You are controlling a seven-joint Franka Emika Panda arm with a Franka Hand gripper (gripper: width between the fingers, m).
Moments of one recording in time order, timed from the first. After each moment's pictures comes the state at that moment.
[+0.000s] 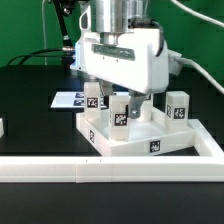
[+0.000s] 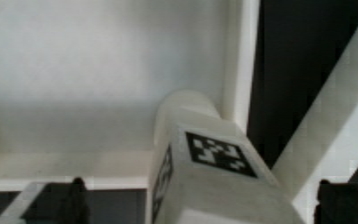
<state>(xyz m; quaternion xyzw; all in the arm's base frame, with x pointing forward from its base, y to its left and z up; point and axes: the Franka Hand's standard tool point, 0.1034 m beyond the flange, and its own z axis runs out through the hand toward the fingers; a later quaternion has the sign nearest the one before) 0.583 0.015 0.075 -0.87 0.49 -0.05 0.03</state>
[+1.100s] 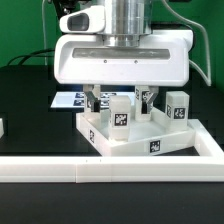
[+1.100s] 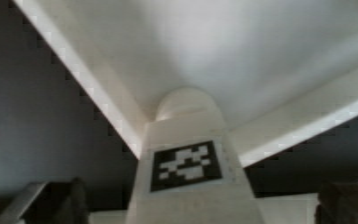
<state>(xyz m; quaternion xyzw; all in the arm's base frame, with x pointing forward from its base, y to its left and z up) 0.582 0.011 0.073 -1.00 0.05 -0.05 0.00</state>
